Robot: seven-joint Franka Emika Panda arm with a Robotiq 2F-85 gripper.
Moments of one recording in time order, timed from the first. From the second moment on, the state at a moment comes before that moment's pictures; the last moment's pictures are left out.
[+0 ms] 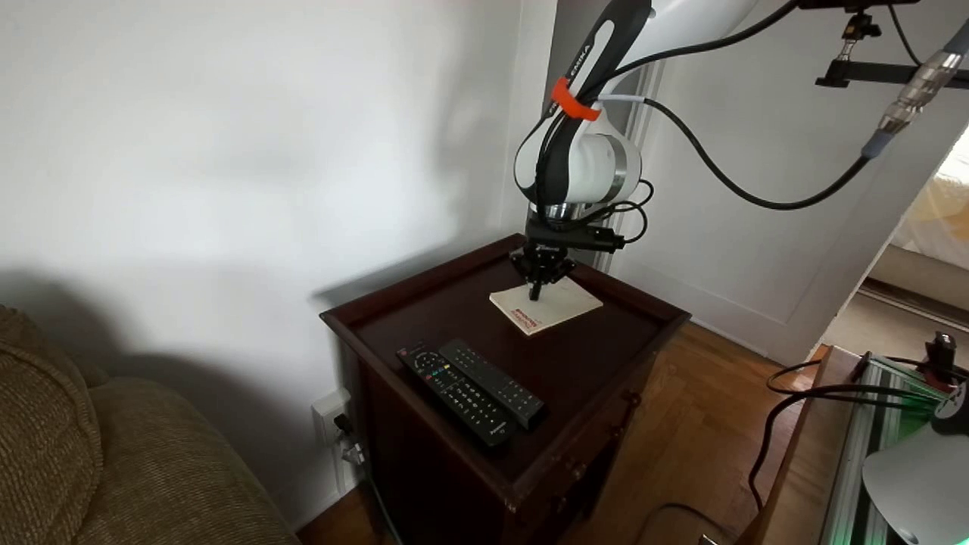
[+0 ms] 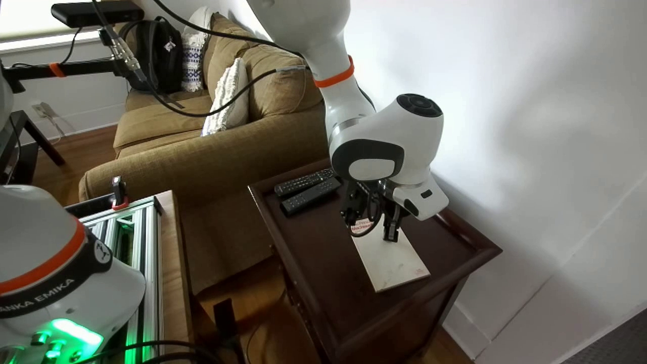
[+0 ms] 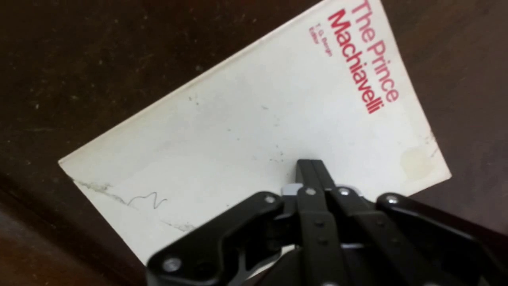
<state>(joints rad) -0.10 0.67 -0.02 -2.12 0.27 2.81 0.32</state>
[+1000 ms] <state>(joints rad) -0.09 0.64 -0.01 -2.14 0.25 2.84 0.23</state>
